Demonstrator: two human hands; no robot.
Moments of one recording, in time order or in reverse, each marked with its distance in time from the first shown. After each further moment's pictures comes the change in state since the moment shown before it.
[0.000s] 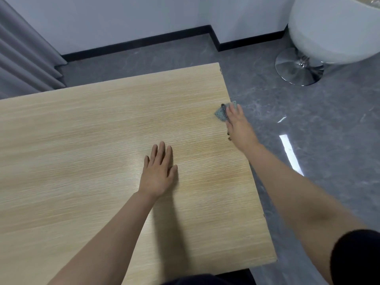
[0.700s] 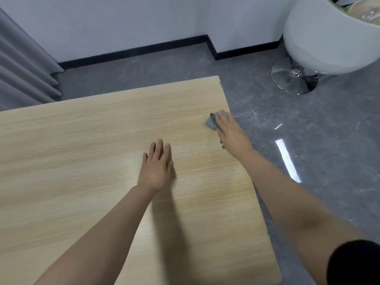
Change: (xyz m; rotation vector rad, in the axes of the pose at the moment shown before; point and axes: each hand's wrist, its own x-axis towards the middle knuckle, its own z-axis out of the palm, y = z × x) left_hand 0.051 -0.008 -0.023 0.052 0.021 0.013; right_hand 0.029 -0.009 0.003 -0.131 -0.032 -0.168
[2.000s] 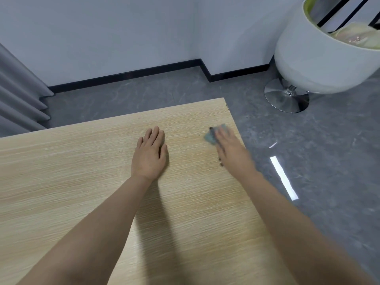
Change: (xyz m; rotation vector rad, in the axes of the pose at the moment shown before) left_hand 0.117 -0.037 -0.032 -0.129 0.299 0.084; right_hand 0.039 -0.026 0.007 0.133 0.108 0.107
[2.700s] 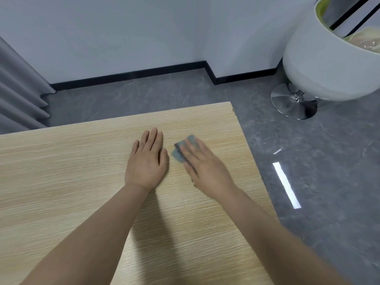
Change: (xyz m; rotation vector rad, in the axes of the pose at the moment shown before) left_hand 0.009 0.002 0.007 0.075 0.030 -0.053; right_hand 0.010 -0.051 0.031 -0.061 -0.025 -0.296
